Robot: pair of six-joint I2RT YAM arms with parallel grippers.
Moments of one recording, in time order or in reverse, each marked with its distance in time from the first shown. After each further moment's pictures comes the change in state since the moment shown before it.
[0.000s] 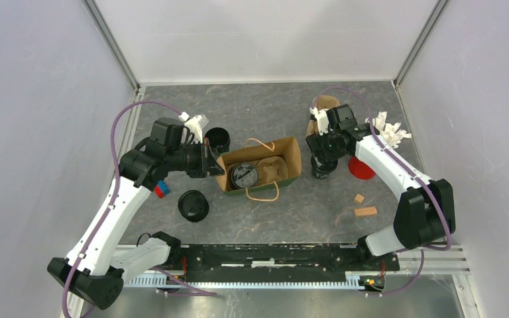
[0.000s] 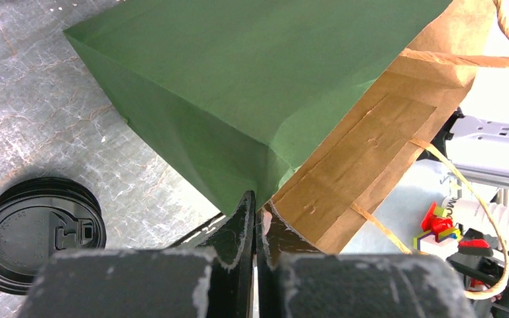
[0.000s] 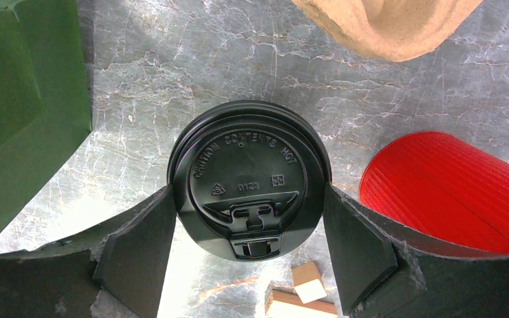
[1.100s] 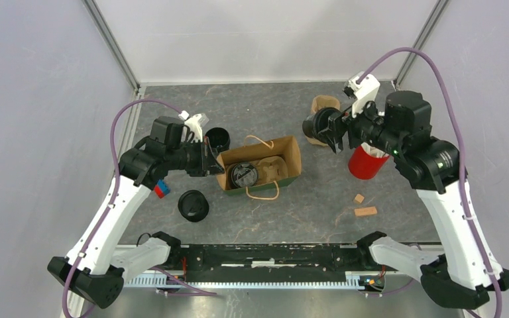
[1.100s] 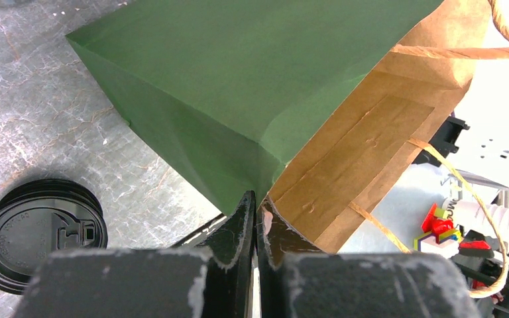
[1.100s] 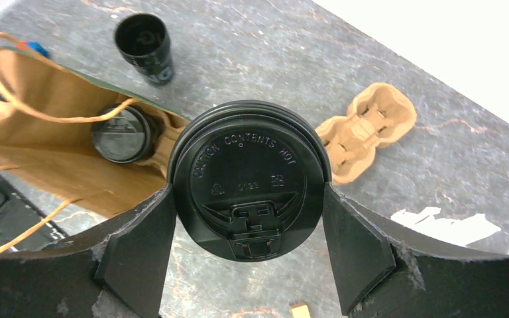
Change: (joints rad) left arm 0.000 0.008 0.015 -0.004 -0.004 0.010; right arm 0.121 -0.397 0.466 -0.210 -0.110 -0.009
